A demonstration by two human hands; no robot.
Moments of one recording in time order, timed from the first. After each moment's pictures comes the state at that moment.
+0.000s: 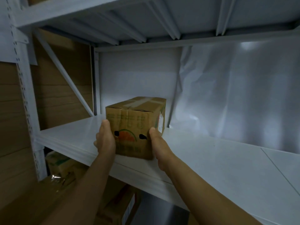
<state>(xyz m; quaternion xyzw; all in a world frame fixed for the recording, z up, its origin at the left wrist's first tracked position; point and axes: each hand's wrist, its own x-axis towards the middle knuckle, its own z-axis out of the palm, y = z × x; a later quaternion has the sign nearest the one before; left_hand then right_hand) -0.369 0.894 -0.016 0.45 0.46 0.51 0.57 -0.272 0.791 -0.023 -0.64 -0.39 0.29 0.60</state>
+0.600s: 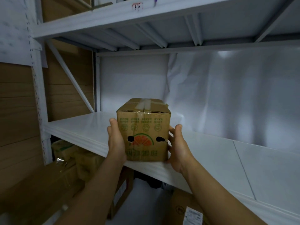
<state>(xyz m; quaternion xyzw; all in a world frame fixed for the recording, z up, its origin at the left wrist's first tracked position) -0.370 0.757 -0.025 0.40 0.31 0.51 0.70 -0.257 0.631 -0.011 -0.53 -0.30 0.36 0.71</state>
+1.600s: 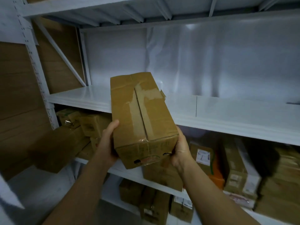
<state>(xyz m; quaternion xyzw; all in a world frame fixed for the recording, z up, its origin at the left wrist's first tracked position) -0.527 0.550 -0.099 0.45 0.17 0.32 0.81 -0.372 0.425 -0.115 -0.43 -0.11 0.39 0.81</state>
